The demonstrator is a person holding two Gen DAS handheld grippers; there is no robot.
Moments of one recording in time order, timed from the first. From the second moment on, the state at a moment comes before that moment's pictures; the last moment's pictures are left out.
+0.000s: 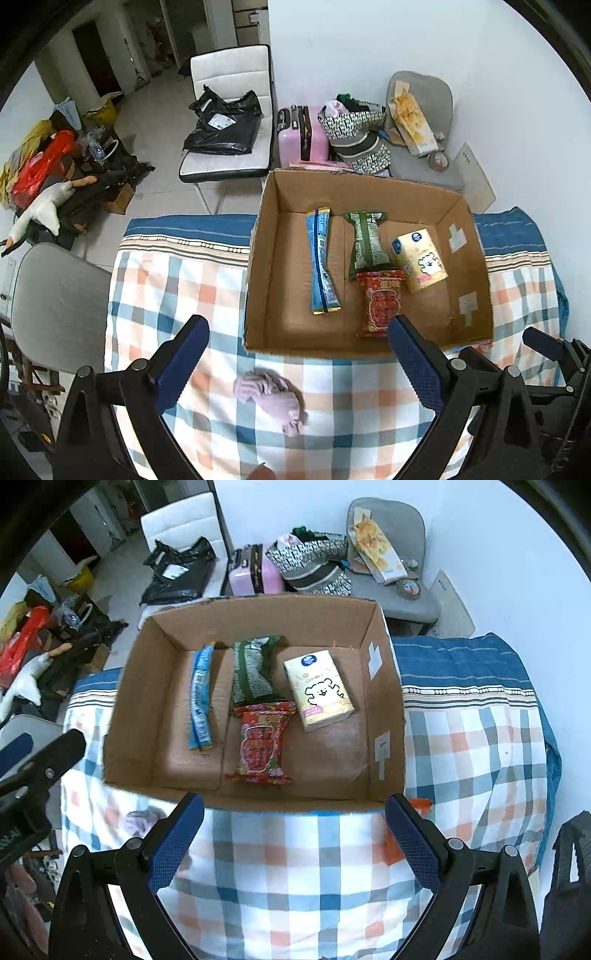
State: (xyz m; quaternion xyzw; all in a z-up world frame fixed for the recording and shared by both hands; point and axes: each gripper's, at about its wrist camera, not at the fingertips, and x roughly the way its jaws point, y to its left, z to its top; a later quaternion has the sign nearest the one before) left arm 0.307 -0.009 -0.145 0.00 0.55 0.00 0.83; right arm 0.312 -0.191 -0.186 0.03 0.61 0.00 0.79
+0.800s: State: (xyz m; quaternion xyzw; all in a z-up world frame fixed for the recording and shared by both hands) left arm 0.241 -0.063 -0.277 -0.07 0.66 0.05 0.74; right arm 0.274 -0.336 -0.368 0.05 0.72 -0.05 0.69
